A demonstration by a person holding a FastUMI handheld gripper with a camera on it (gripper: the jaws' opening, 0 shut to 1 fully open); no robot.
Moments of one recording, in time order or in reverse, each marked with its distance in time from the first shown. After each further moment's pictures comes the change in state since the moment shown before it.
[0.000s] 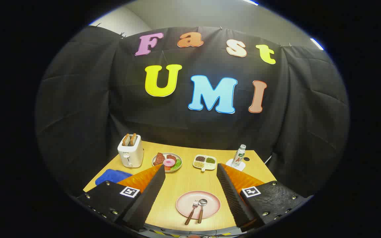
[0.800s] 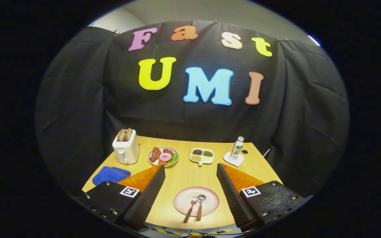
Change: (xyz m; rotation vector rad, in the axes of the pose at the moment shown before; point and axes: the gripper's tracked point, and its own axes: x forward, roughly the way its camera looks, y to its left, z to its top) arm 0.015 -0.011 -0.022 0.038 0.069 -0.024
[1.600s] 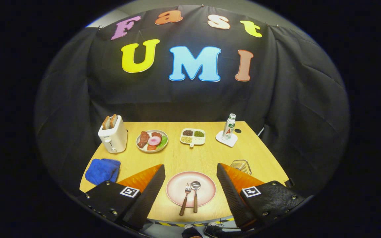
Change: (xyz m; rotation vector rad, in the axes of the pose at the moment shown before) arm 0.029 -0.030 -0.057 0.079 0.192 -0.081
